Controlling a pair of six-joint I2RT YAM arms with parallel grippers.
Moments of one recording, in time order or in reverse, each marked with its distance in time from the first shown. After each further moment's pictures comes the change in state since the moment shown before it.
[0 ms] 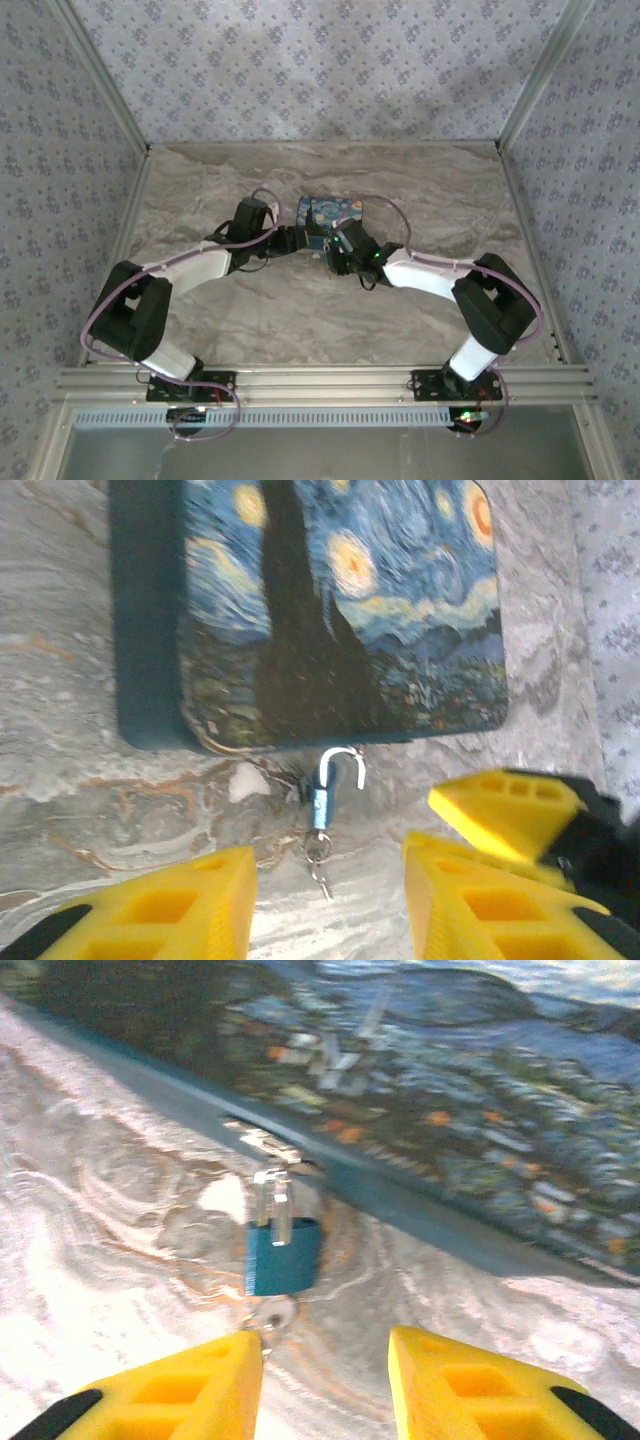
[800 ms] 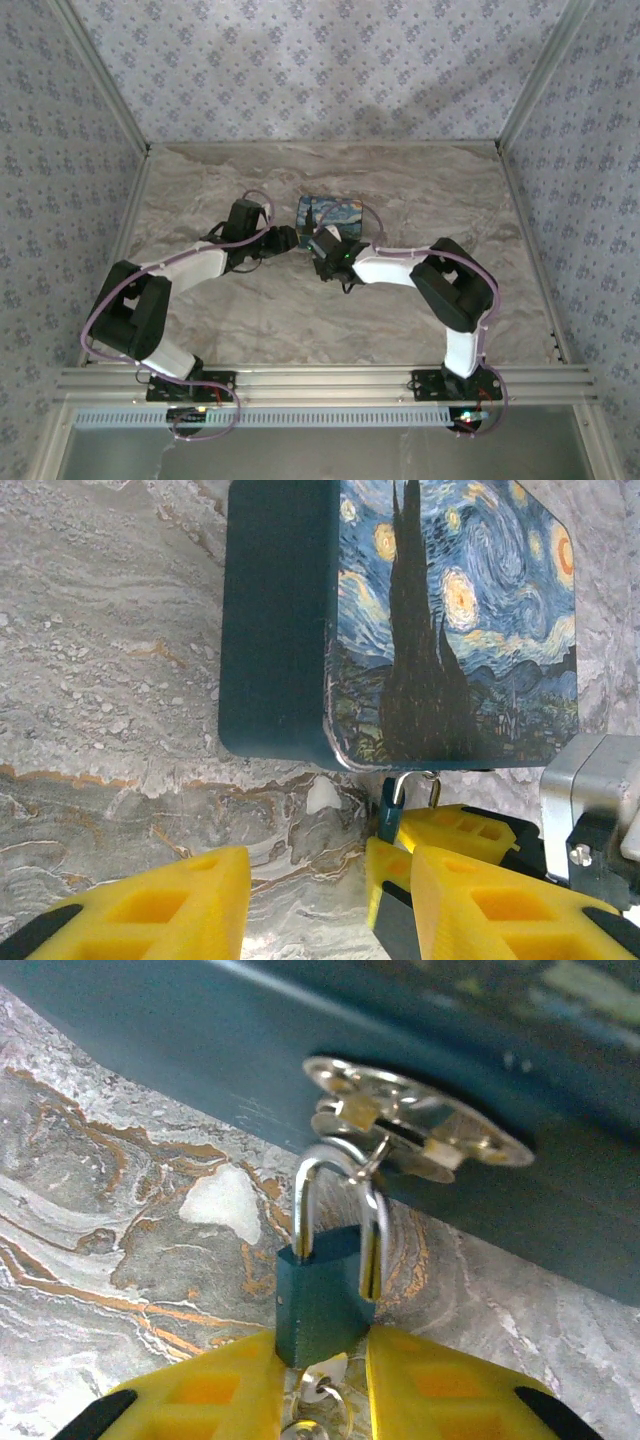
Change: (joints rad) left arm 0.043 0.000 -0.026 -0.011 -0.043 -0.008; right arm 0.081 0.245 0.154 -0.066 0.132 0.068
